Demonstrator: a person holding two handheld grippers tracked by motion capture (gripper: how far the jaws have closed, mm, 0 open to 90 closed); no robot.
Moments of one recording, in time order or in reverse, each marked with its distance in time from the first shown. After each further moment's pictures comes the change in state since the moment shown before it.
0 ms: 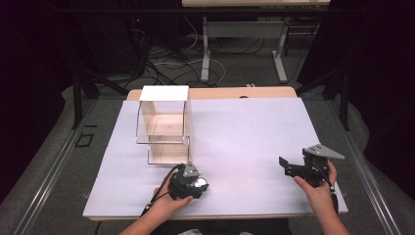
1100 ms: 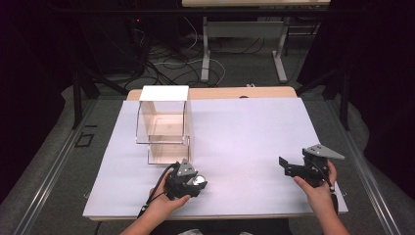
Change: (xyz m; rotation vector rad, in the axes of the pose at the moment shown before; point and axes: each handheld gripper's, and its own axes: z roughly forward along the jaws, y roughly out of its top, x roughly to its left) left arm 0.000 0.002 -0.021 -0.072 0.008 -0.031; right arm 0.001 0.000 0.000 -0.008 -0.003 0.000
